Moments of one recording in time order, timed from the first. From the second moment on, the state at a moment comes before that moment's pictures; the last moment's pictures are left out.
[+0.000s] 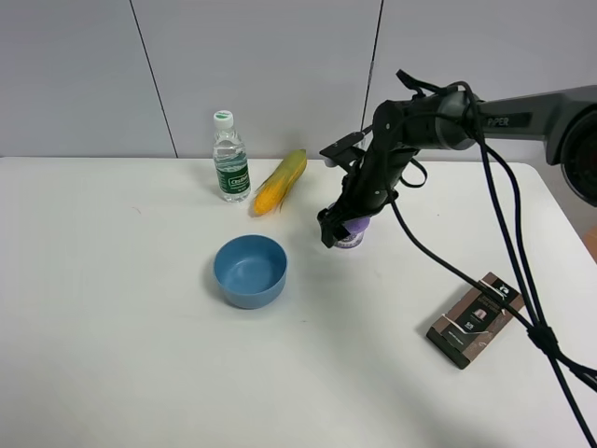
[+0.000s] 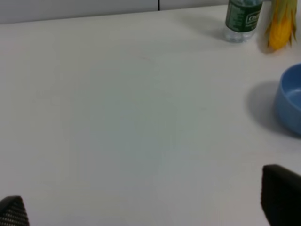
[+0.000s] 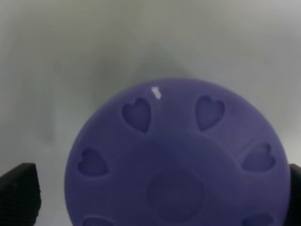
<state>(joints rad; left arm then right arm) 0.00 -0.01 -0.51 0.01 1.06 0.01 0.40 2.19 -1.53 0.14 0.73 -0.46</state>
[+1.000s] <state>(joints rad) 0.00 -0.01 -0.51 0.01 1.06 0.01 0.41 1.99 -1.53 0.16 0.80 -0.43</state>
